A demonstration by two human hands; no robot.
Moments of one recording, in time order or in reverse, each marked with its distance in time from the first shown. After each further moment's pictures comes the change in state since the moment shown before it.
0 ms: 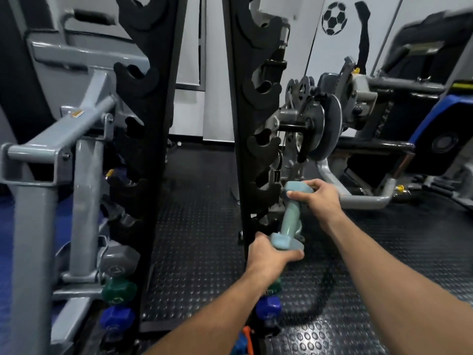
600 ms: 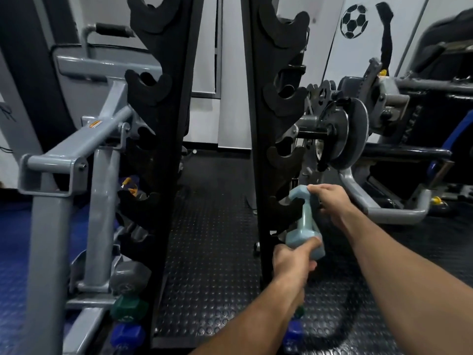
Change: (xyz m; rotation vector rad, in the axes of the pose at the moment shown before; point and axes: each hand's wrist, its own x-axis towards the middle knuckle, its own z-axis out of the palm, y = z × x) left_hand 0.030 0.022 0.018 -0.541 0.038 -0.242; right_hand 0.081 0.013 0.039 0.053 -0.083 0.140
